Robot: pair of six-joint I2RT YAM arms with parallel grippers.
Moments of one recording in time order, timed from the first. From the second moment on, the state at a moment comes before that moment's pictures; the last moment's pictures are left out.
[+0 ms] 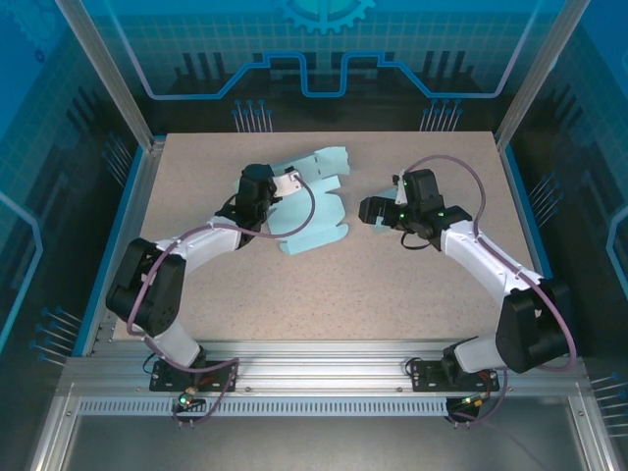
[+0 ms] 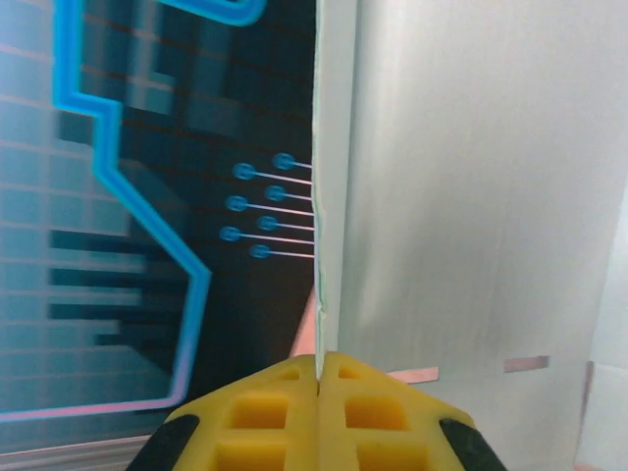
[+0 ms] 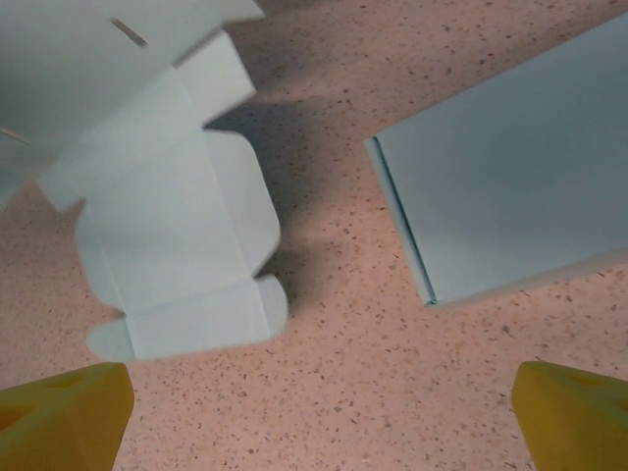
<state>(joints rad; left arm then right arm) -0.40 1.67 1.02 0.32 -0.41 1.15 0.32 1.40 1.01 -0.41 -0.16 0.46</state>
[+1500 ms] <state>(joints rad) -0.42 1.74 0.72 0.71 -0.46 1.16 0.37 1.87 1.40 -0.42 -0.38 0.41</state>
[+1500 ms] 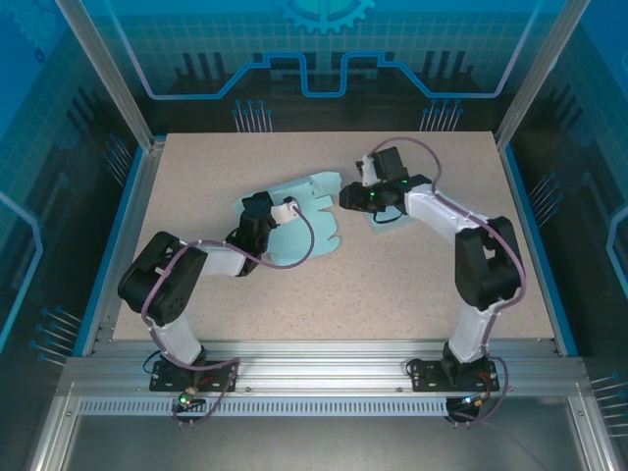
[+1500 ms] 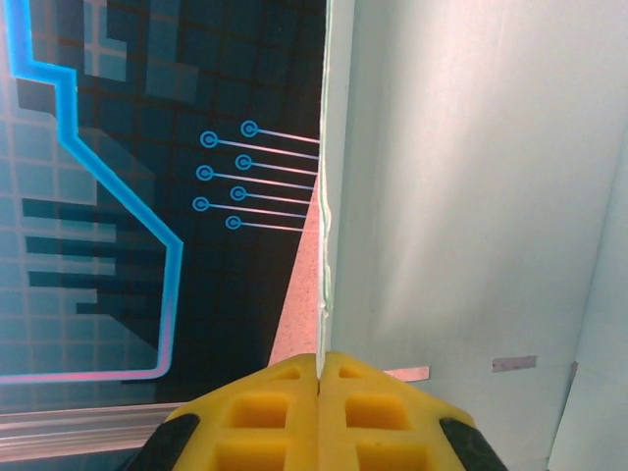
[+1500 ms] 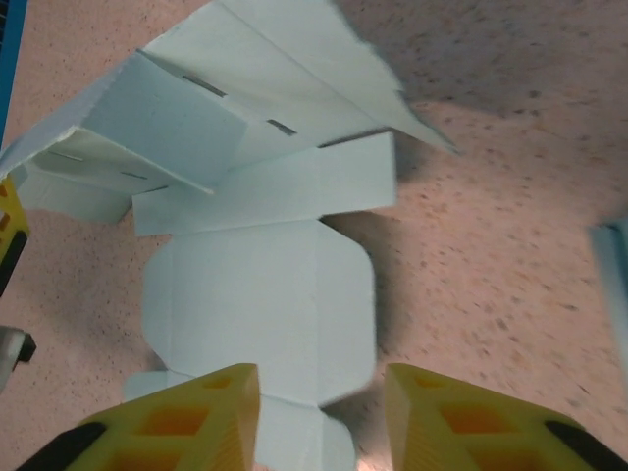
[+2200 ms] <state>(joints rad) -0.42 1.79 0.73 0.77 -0.46 1.14 0.40 2.28 1.73 -0.47 -0.33 0.45</state>
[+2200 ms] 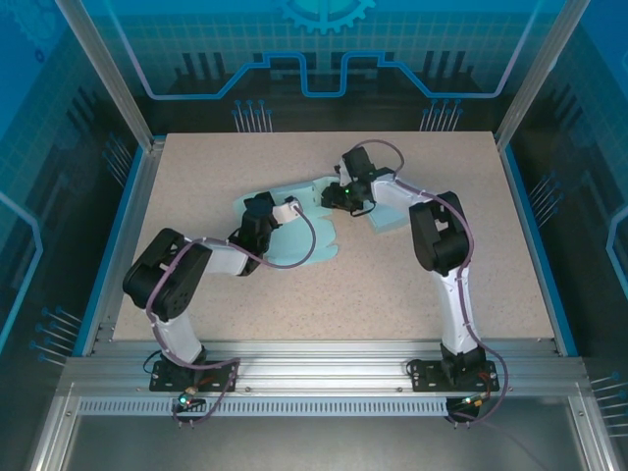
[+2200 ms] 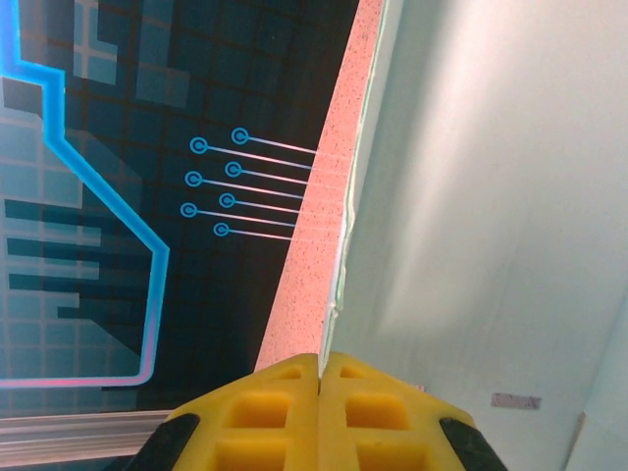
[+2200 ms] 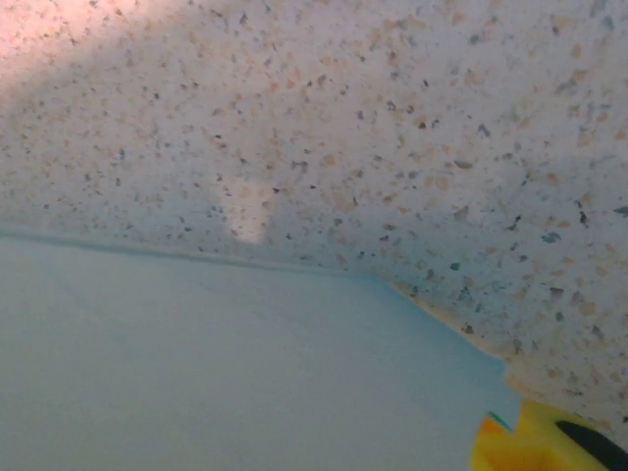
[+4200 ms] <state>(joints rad) -0.46 1.90 0.74 0.97 -0.56 1.23 0.45 2.21 1.61 -0.33 -0.46 0.64</state>
